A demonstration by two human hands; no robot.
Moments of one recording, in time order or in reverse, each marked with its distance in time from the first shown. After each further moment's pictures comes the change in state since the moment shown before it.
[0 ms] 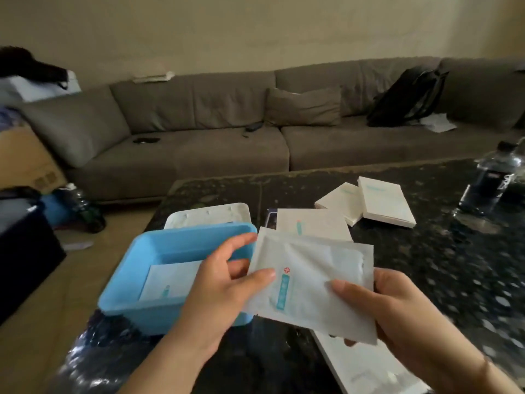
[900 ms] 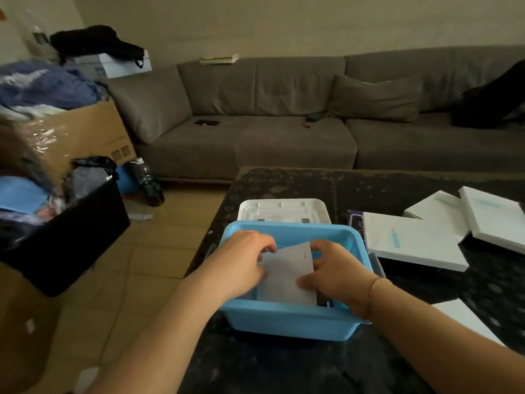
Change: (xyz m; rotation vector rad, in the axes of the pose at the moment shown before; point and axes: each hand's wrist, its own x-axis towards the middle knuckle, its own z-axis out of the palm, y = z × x) left_hand 0.076 -0.028 -0.165 1.112 -0.020 0.101; right_hand 0.142 -0.006 0.181 -0.663 -0.163 0.070
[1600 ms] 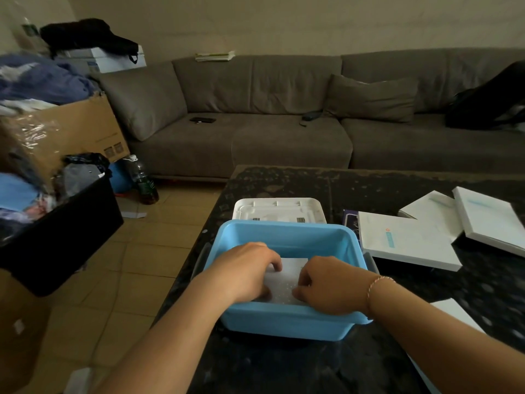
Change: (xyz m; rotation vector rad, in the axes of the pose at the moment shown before) left_hand 0.003 0.014 0.009 0.173 -0.177 0.055; right_hand -0.002 -0.004 -0.005 -0.693 -0.204 -0.131
